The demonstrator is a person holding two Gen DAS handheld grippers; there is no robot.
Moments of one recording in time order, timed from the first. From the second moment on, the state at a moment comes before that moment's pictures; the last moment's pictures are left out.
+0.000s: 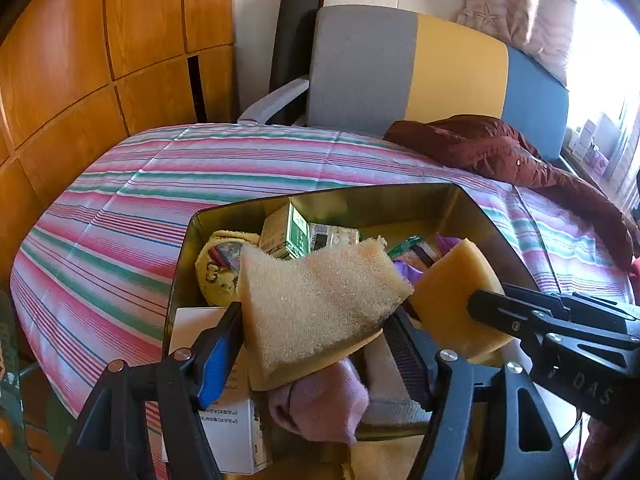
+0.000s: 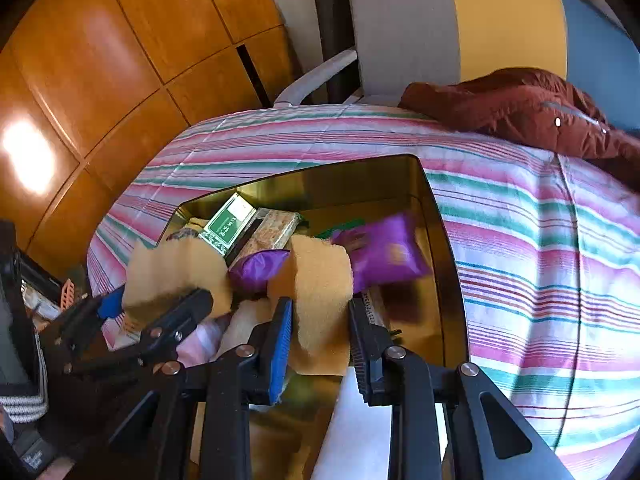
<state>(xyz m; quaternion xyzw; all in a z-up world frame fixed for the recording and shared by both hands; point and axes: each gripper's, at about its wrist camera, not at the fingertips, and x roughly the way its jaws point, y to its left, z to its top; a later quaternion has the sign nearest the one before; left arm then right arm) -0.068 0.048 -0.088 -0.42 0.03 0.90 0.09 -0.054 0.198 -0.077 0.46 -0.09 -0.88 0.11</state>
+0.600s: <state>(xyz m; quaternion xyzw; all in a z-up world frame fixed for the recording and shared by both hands) -0.047 0.047 -0.081 -0.41 0.02 0.91 0.09 -0.015 0.202 -0.059 0.43 -0.08 -0.89 0.11</state>
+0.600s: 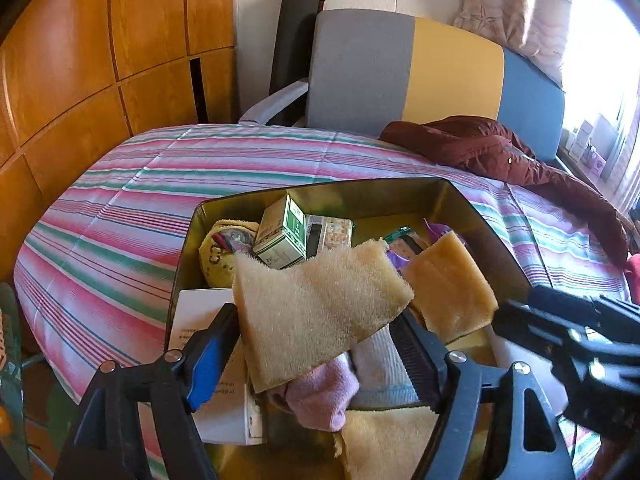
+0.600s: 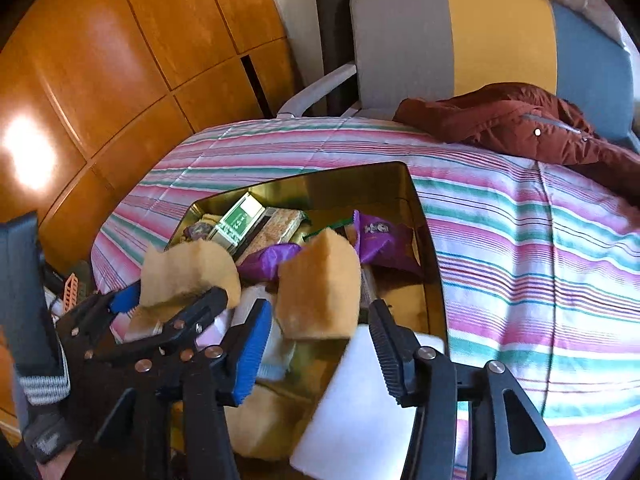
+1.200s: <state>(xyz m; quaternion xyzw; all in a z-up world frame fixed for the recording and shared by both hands) -0.017 0.030 -0.050 -0.38 0.00 0.92 0.08 0.024 0.192 -0.079 0.45 -0.02 -0.89 0.09</state>
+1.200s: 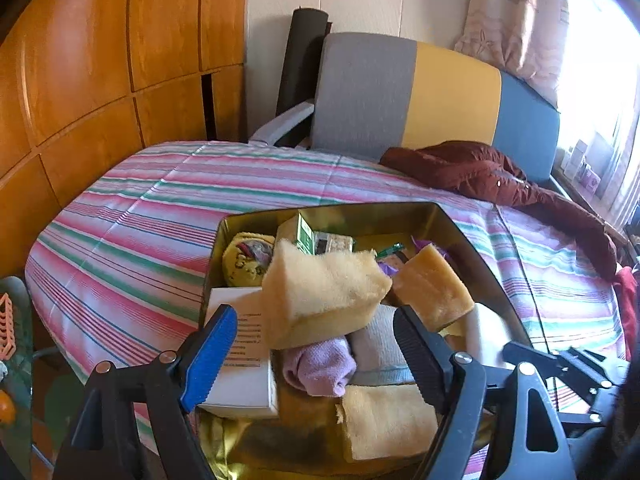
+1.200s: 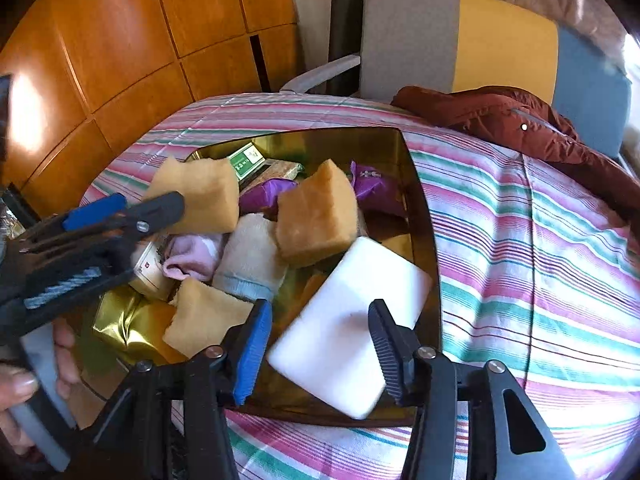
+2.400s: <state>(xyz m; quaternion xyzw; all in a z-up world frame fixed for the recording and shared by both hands) 0.016 0.023 -0.023 -0.37 -0.02 0.93 0.05 0.051 0.166 -0.048 0.37 0.00 -0.93 0.03</state>
